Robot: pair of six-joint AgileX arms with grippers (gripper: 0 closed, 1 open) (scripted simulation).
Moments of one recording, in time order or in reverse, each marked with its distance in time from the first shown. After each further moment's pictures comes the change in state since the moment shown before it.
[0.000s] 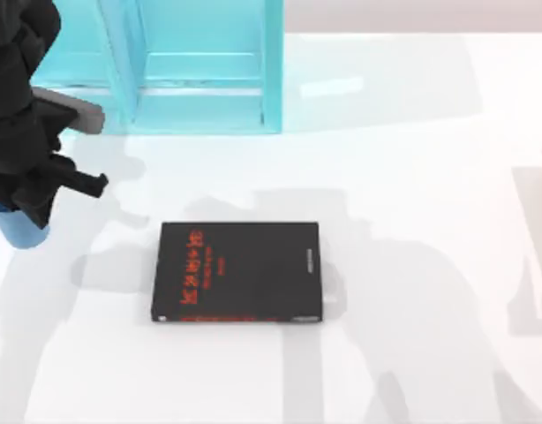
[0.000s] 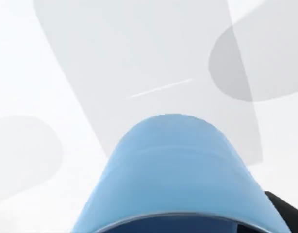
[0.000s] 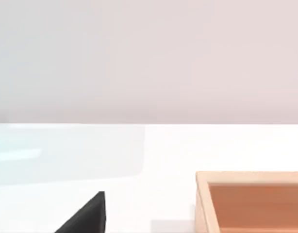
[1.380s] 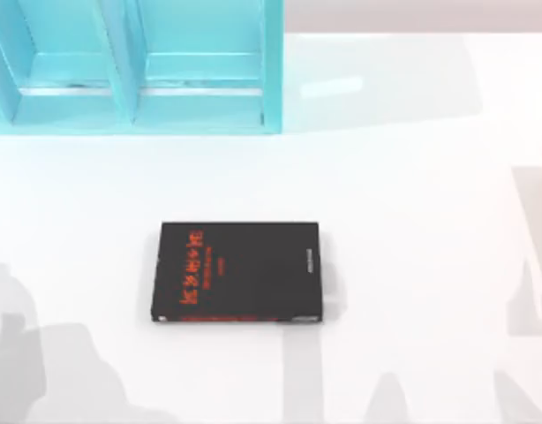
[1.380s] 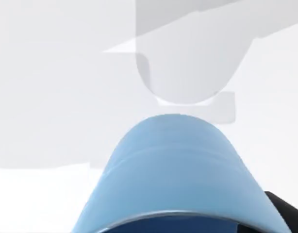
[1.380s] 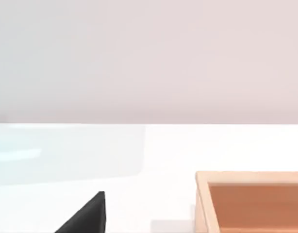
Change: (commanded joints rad) left arm 0.585 -0.445 -0.584 0.256 0.013 1.743; right arm 0.000 0.000 0.000 0.000 0.000 0.000
